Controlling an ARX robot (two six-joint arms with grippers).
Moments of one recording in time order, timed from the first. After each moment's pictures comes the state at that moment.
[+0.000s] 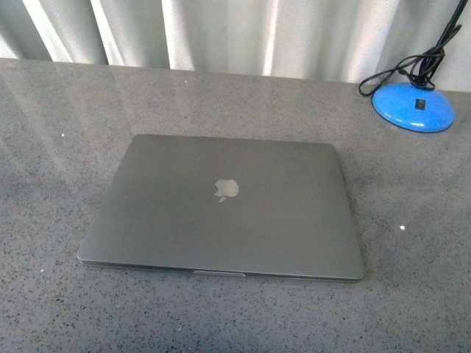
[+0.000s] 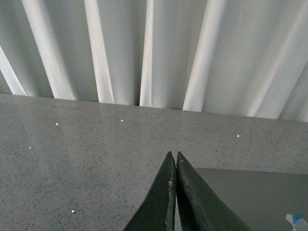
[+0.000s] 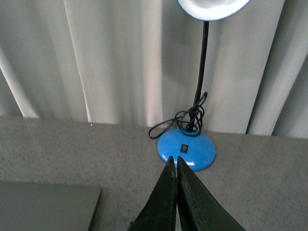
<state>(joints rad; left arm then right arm) 0.00 1.07 0.08 0.98 -0.01 -0.01 0.09 1.23 0.14 1.07 0.09 -0.02</state>
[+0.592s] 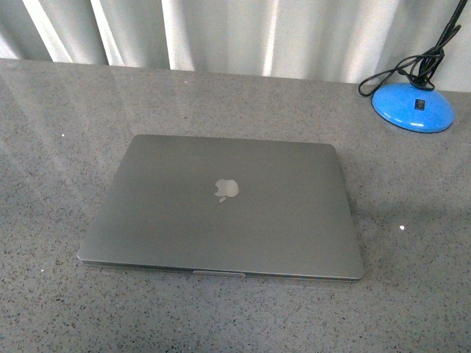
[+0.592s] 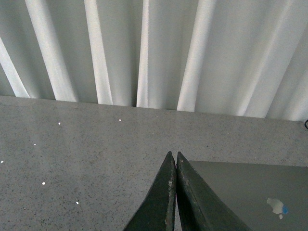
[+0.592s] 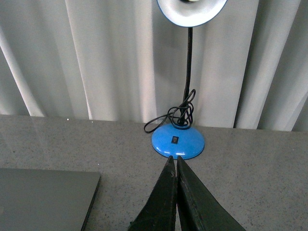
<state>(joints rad) 0.00 0.57 0.02 0.56 0.00 -0.01 0.00 0.71 0.02 0.69 0.00 -0.01</state>
